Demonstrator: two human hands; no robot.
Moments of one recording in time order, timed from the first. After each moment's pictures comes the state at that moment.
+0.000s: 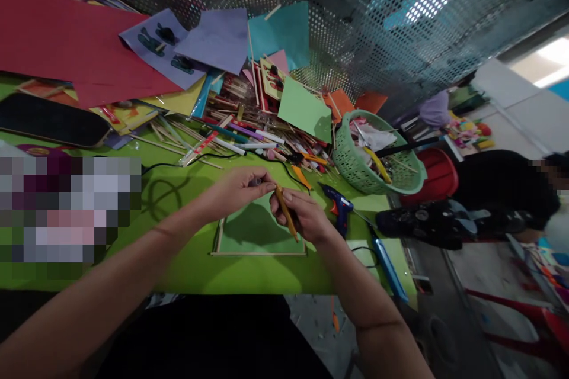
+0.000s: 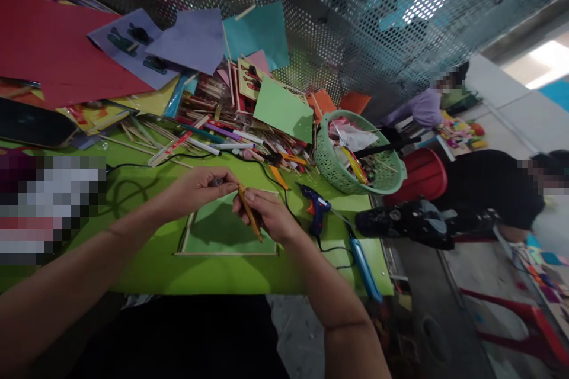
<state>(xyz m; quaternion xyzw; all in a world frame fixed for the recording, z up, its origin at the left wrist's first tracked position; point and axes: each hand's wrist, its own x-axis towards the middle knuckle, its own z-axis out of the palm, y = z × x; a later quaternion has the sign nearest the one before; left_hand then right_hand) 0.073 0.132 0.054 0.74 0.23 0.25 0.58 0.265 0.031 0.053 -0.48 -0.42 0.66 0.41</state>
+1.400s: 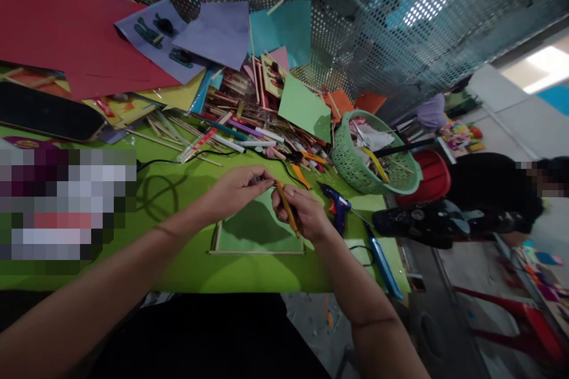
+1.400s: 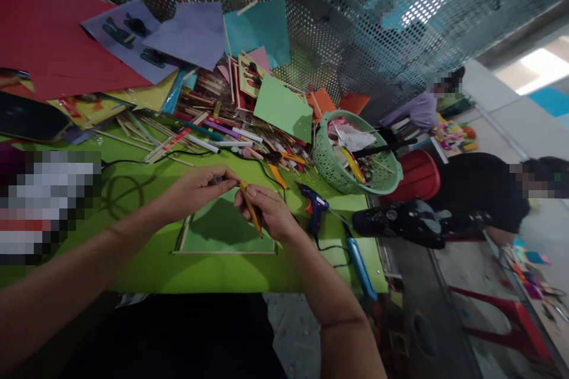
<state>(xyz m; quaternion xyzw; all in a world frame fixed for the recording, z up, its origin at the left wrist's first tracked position) 0.075 0.126 0.051 0.72 0.23 0.28 0.59 0.266 0.033 0.050 -0.48 -0.41 0.65 0.43</state>
